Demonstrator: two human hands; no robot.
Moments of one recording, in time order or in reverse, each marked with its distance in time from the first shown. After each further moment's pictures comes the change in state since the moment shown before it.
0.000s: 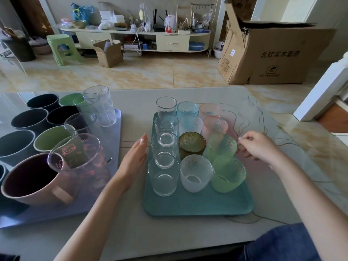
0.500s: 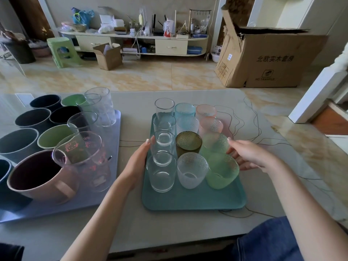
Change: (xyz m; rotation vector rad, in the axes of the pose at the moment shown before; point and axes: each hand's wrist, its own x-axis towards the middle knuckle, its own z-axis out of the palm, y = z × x) left_hand -0.018 0.012 0.027 0.062 -0.079 -0.017; right_hand -0.022 -0.004 0.005 0.123 -0.264 0.161
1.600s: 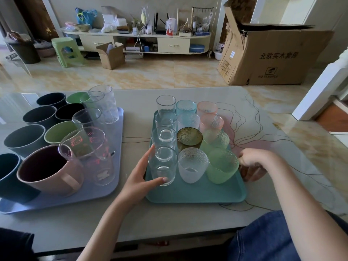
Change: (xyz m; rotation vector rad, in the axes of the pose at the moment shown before) left_hand -0.066 -0.020 -0.006 0.265 -0.066 0.189; right_hand 0.000 0.010 0.000 -0.503 -0.159 0.278
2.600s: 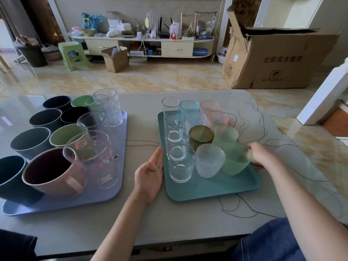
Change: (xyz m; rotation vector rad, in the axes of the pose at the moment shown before) left_hand 0.035 0.002 0.025 -0.882 0.138 -0.186; right_hand 0.045 0.009 -0.012 0.172 0.384 -0.195
